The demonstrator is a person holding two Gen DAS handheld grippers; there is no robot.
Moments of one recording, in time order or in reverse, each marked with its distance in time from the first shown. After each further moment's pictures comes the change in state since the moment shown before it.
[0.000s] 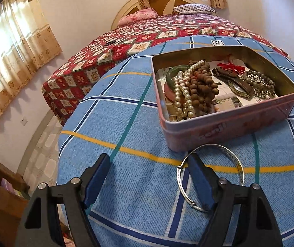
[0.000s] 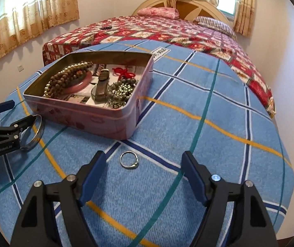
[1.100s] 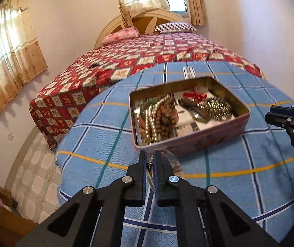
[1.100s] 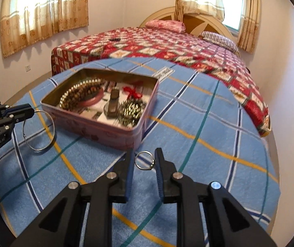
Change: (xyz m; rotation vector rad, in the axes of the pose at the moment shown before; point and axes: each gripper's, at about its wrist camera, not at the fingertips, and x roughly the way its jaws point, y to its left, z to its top) left arm -0.071 -0.007 0.014 0.028 -0.136 -0.142; right arm -0.044 0.011 0.014 -0.077 -0.114 -0.016
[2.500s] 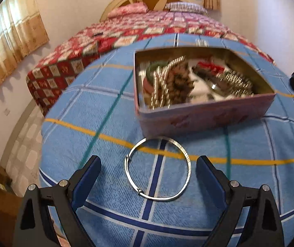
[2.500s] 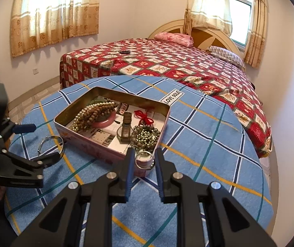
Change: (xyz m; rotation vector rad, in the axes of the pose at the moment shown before) left arm 0.059 0.007 -0.029 -0.092 0.204 0.000; right arm -0.005 0.017 0.023 -0.054 -0.065 0.036
